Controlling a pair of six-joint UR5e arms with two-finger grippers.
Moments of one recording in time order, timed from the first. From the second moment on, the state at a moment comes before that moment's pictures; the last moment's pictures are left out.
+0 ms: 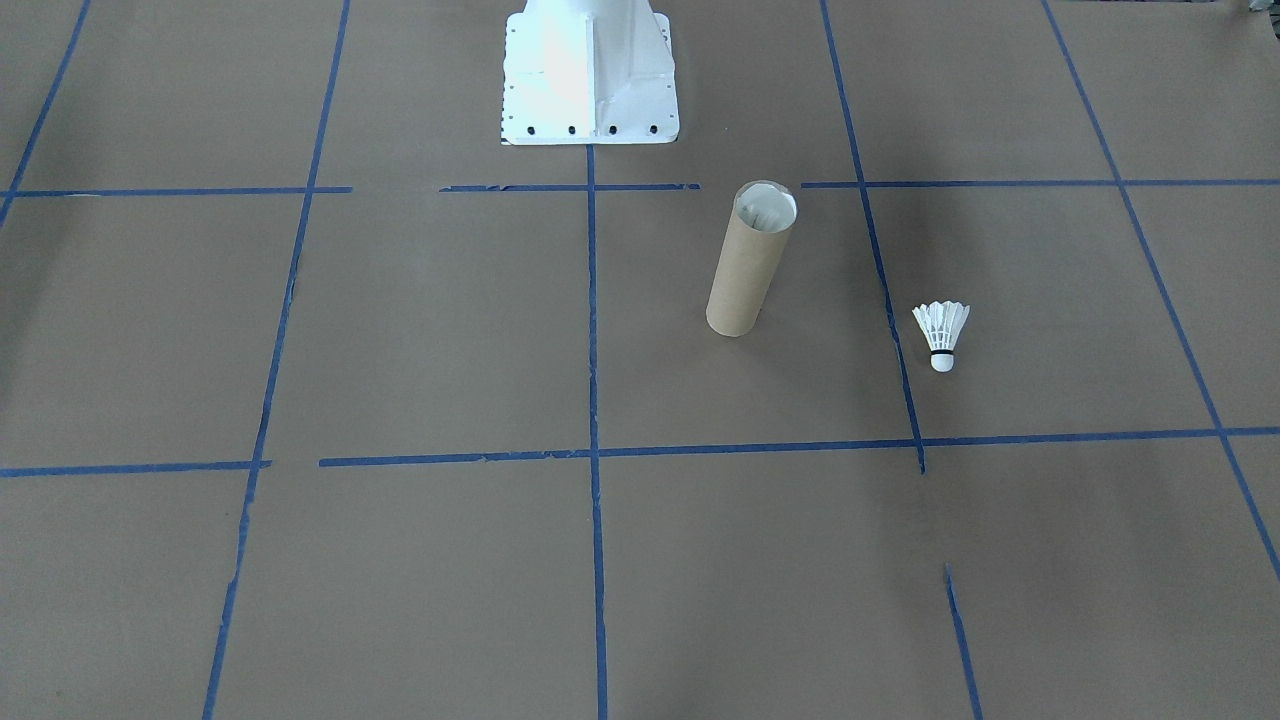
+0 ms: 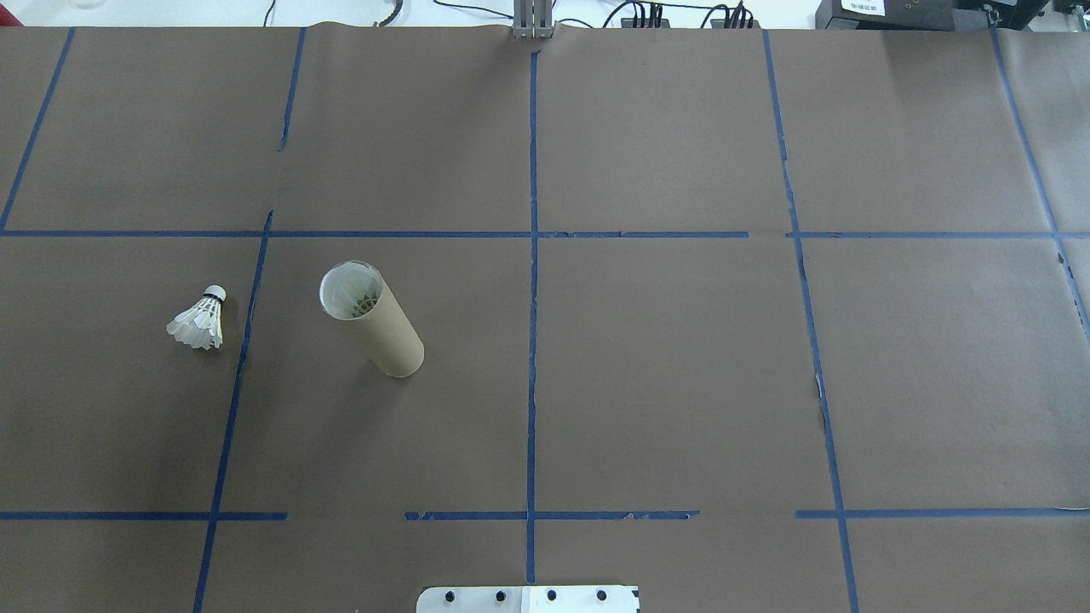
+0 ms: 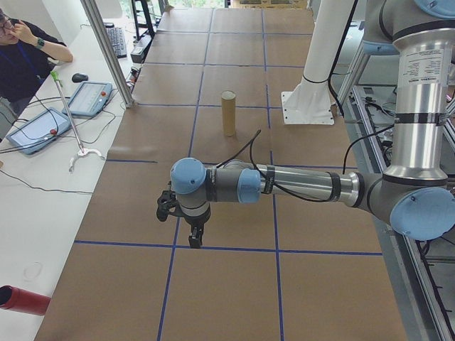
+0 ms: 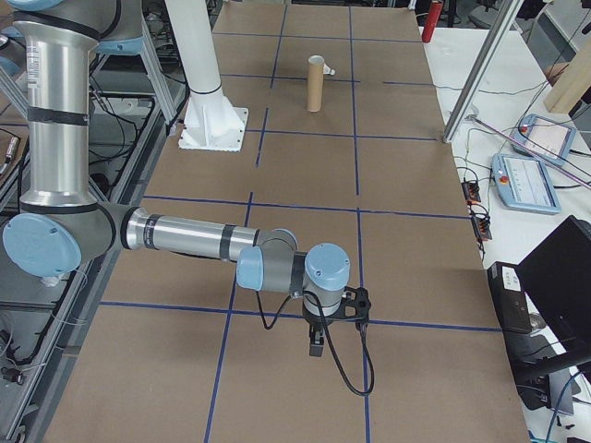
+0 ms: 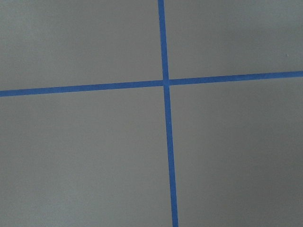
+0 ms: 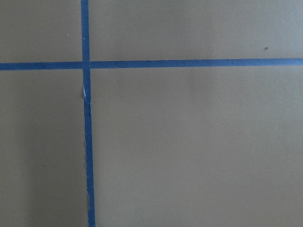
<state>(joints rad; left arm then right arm) -1.58 -1.54 -1.70 -1.48 -2.36 0.07 1.61 -1.65 1.56 -1.53 2.27 -0.02</state>
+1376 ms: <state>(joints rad) -1.58 -1.68 -1.70 -1.51 -2.37 0.00 1.61 -1.65 1.56 -1.53 2.27 -0.02</state>
